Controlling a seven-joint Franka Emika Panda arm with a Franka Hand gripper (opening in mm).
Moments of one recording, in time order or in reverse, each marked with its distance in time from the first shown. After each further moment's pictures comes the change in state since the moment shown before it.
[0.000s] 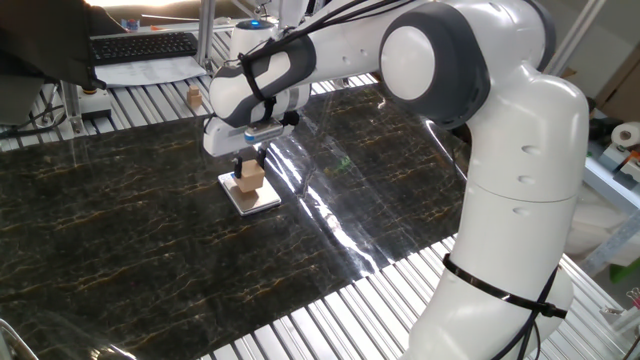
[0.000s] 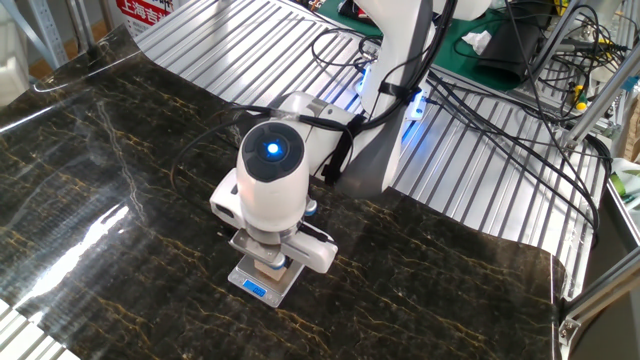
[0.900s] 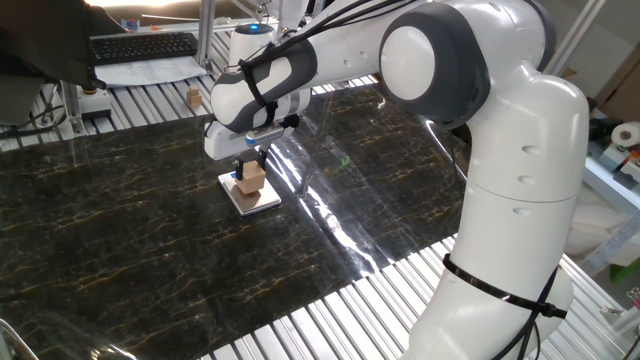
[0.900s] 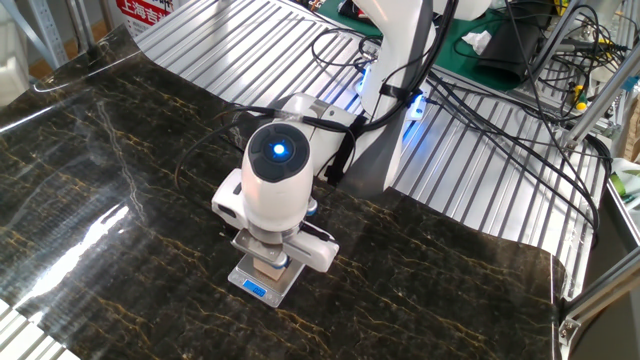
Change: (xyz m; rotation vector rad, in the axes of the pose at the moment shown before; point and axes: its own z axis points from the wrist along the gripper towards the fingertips) arm 0.001 -0.001 0.004 0.020 -0.014 -0.018
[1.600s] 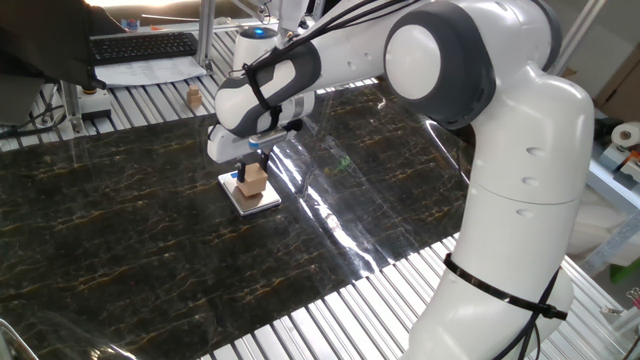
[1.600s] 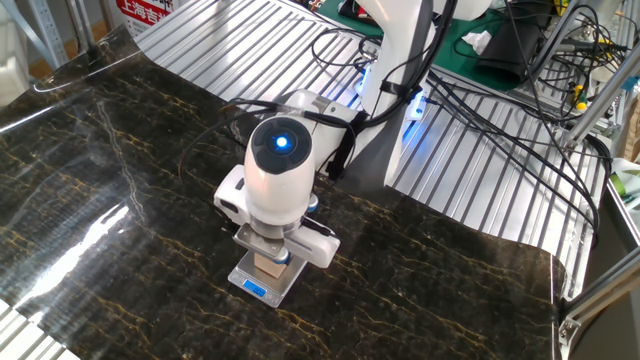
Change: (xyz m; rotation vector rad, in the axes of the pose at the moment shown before) arm 0.007 -0.002 0.003 -0.006 -0.020 -0.001
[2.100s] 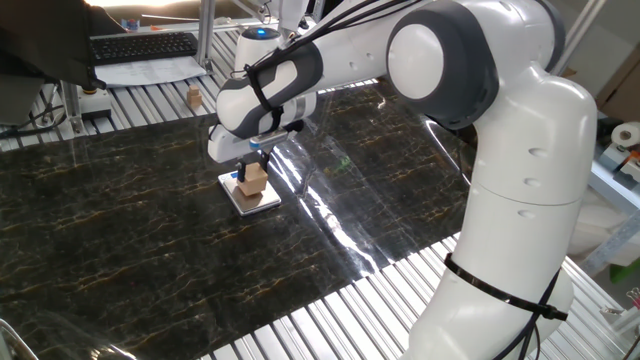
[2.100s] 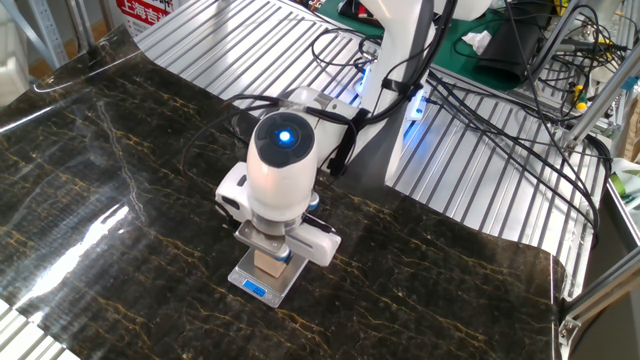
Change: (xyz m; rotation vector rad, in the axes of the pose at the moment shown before) arm 0.001 0.000 -0.001 0.000 -0.014 0.003
